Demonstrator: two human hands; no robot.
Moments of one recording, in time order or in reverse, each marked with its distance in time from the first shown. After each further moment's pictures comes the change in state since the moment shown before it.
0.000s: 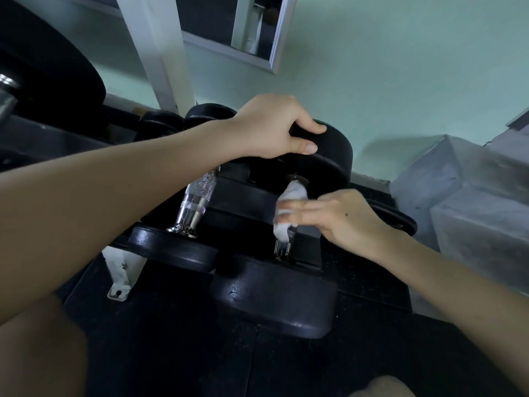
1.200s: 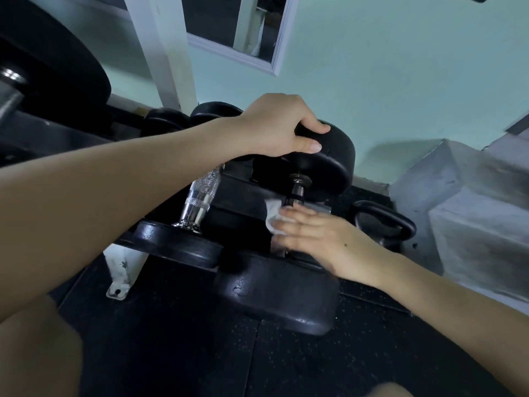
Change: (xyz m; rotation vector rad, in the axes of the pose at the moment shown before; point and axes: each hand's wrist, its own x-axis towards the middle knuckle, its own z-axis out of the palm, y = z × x) left_hand -0.002 0.002 0.000 0.012 0.027 0.035; right_hand -0.016 -0.016 0.021 0.014 -0.107 -0.192
